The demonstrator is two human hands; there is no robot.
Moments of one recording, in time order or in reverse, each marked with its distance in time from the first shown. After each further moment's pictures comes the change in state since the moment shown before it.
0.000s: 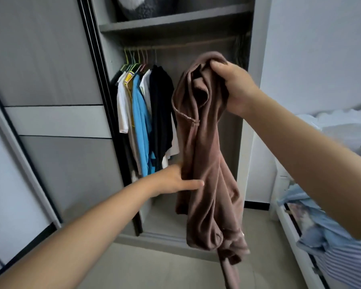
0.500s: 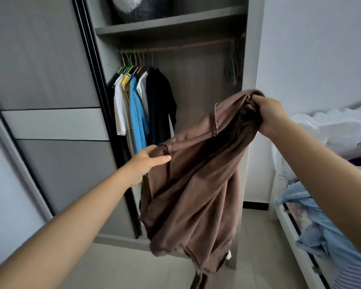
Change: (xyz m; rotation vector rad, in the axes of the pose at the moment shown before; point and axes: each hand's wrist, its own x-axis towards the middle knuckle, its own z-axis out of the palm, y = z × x) left_hand 0.006 -0.021 -0.039 -0.467 0.357 -0.090; right_hand -0.008 0.029 -0.103 -0.108 0.587 0.146
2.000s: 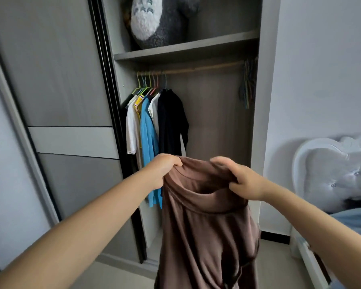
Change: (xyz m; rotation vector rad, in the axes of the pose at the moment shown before) left_hand 0.050 0.055 0.037 -0.037 0.196 -0.263; right_hand -0.001 0.060 -0.010 -1.091 -0.821 -0.521
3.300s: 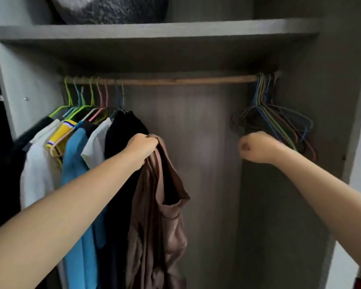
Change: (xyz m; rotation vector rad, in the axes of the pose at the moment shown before) left_hand 0.470 0.156 -0.020 0.225 0.117 0.374; right_hand 0.378 0.229 -0.119 -0.726 0.193 0.587
